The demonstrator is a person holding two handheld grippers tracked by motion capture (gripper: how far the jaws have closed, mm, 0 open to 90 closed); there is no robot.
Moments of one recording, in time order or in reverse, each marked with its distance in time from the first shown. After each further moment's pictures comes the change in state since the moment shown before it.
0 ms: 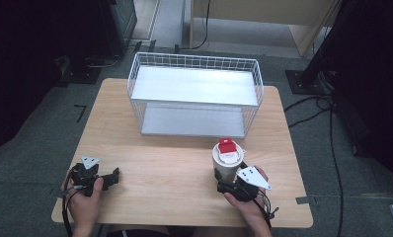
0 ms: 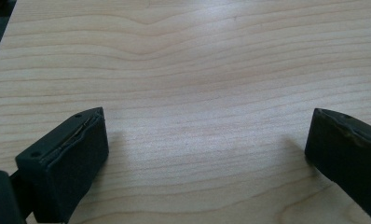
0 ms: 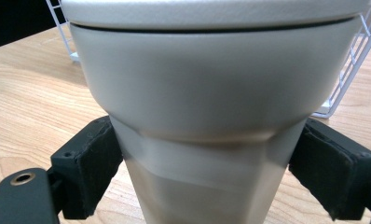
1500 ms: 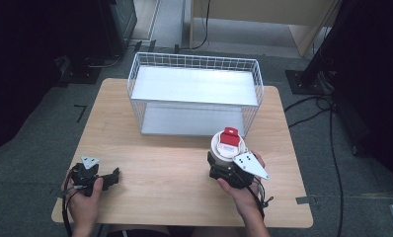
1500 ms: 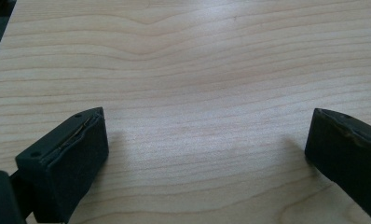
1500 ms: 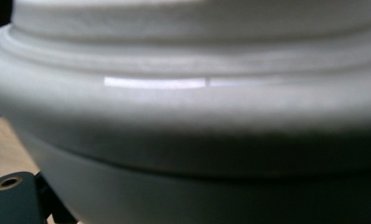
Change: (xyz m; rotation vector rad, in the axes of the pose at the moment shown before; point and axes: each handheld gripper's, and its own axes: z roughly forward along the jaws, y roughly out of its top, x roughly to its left) left arm 0.000 0.000 0.000 0.001 -0.001 -0.001; right arm 0.019 0.058 0.006 -0.150 -0.002 0.014
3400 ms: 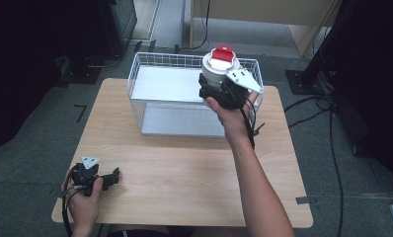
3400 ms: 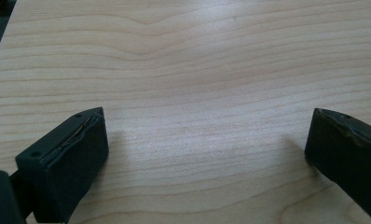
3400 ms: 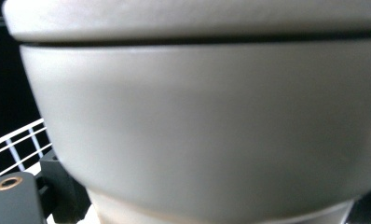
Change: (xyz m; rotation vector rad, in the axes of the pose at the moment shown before) left arm 0.000 0.000 0.000 -0.001 0.001 0.001; right arm -0.008 0.170 0.107 -0.127 -0.049 0.022
